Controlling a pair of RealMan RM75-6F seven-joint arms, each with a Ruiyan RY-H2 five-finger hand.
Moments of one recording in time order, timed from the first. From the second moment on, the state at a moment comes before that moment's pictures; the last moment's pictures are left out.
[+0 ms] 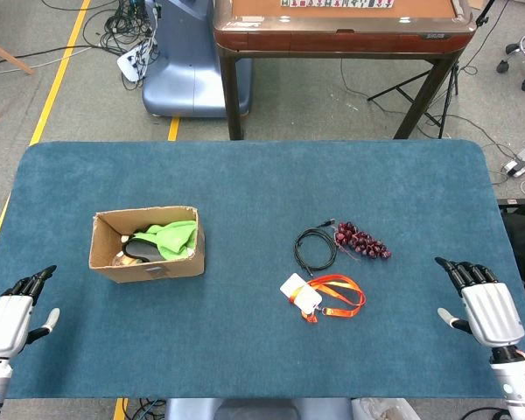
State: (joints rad) left arm -0.11 -1.16 -0.04 -1.59 1.48 1.46 0.12; right arm 0.10 -1.16 0.02 -1.53 -1.60 1.48 -0.08
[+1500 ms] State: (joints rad) left arm -0.29 -1.19 -0.19 -1.58 1.23 1.11 -0.31; right arm 0.07 -1.14 0.02 -1.54 -1.60 1.53 -0.02
